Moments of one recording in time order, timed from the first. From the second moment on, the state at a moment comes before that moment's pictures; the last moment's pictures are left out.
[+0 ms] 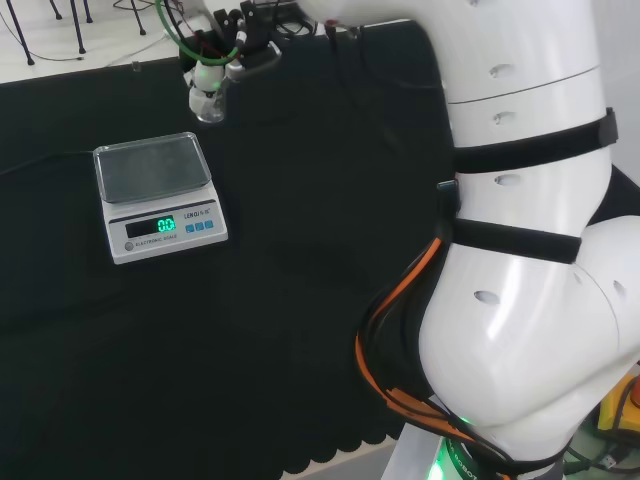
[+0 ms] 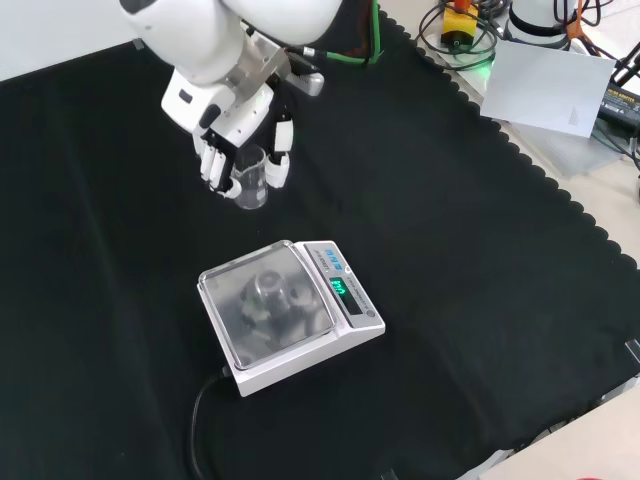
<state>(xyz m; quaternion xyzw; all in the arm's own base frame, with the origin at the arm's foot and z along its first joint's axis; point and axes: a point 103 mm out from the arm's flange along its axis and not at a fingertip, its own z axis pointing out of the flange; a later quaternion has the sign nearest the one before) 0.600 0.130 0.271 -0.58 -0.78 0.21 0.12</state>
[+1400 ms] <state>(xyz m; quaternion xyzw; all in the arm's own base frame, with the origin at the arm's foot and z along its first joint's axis) 0.630 0.176 0.207 -0.55 -0.79 0.23 0.15</state>
